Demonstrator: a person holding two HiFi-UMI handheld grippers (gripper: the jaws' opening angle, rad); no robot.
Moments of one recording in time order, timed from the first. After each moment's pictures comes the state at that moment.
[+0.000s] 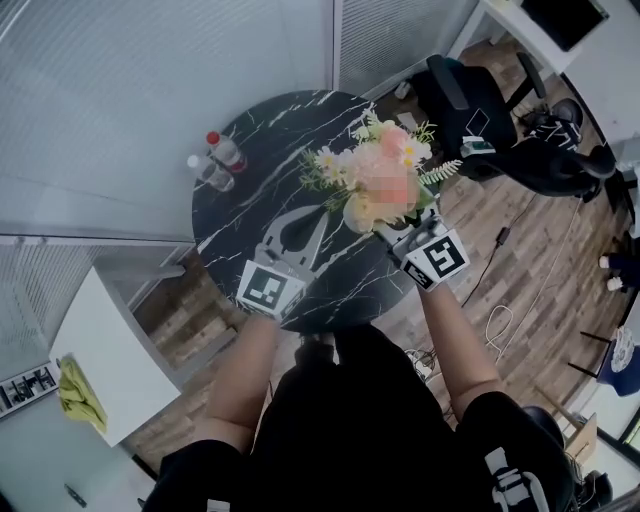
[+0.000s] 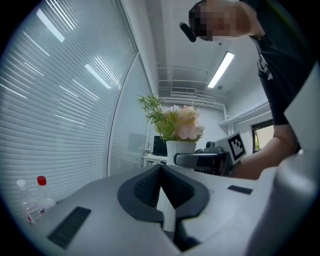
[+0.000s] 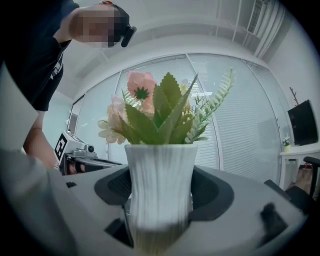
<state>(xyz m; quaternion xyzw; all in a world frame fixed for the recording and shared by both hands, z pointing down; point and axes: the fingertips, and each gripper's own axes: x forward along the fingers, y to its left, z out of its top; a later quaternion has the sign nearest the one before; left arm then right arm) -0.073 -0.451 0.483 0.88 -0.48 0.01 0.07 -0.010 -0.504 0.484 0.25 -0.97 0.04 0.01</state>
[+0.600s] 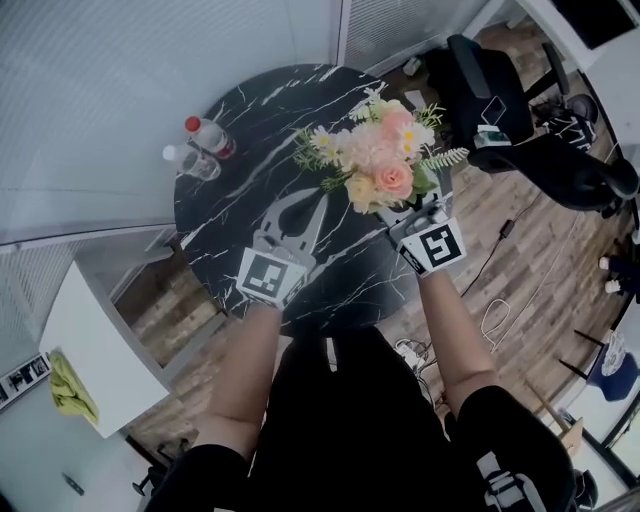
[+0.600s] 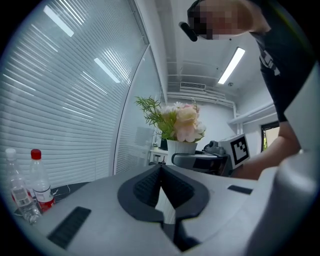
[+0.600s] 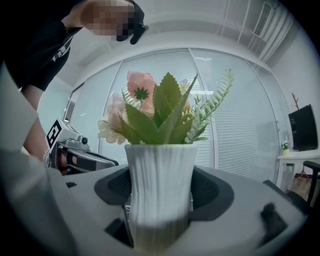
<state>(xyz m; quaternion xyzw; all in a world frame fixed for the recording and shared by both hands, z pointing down) -0.090 -0.513 0.567 0.86 -0.51 0.02 0.11 -0.027 -0.574 0.566 0.27 -0.96 0.01 0.03</state>
